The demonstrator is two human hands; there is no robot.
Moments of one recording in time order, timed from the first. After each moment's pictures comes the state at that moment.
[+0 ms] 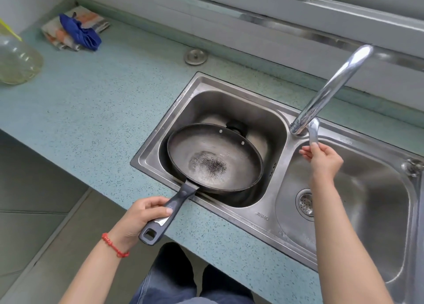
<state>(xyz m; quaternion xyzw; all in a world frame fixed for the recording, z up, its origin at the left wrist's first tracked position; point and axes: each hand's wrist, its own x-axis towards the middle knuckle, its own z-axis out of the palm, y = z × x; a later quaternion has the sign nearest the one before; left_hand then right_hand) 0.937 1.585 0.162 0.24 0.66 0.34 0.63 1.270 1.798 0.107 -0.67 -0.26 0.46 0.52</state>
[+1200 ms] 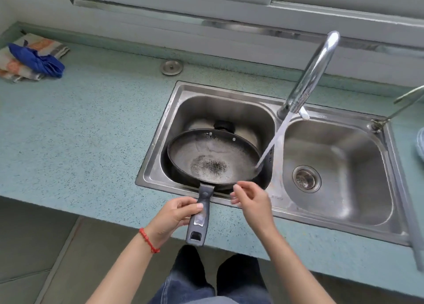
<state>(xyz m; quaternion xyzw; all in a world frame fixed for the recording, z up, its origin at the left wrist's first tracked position) 0.908 1.606 0.139 0.34 0.53 0.26 0.73 1.106 1.615 0.141 -0.68 -0.39 0.51 0.35</state>
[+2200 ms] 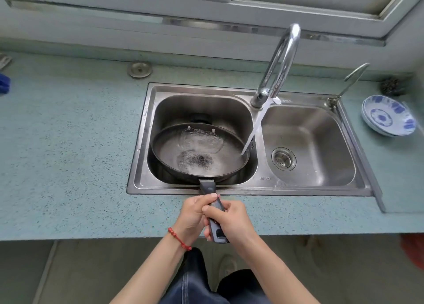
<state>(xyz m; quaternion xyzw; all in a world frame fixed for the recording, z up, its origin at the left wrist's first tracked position) 0.937 1.599 0.135 0.22 0.46 0.29 0.81 1.027 1.565 0.194 -0.64 -0.28 0.63 0.35</state>
